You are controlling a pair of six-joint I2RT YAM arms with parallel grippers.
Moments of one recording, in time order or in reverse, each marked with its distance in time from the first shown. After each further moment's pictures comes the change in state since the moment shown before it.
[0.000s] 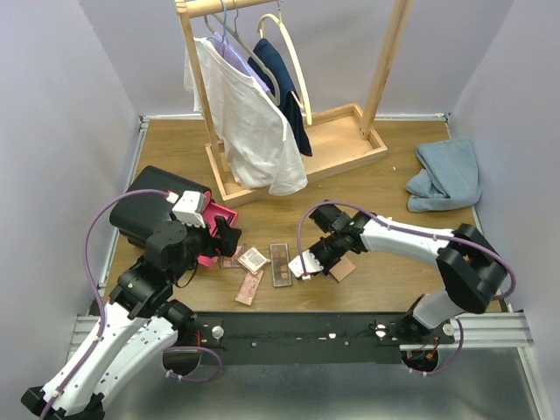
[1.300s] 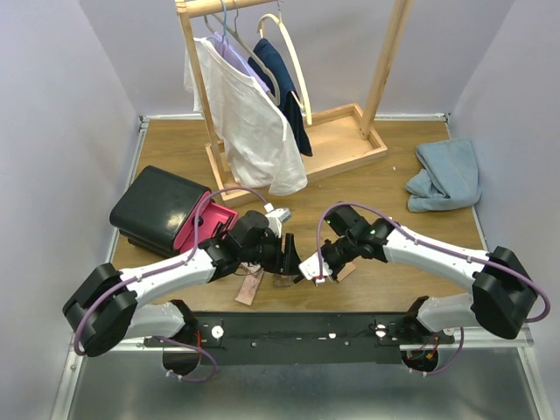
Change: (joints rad) left arm -0.269 0.716 -0.102 0.557 0.554 -0.355; right arm 0.001 -0.243 -0.095 0.044 -0.150 0.066
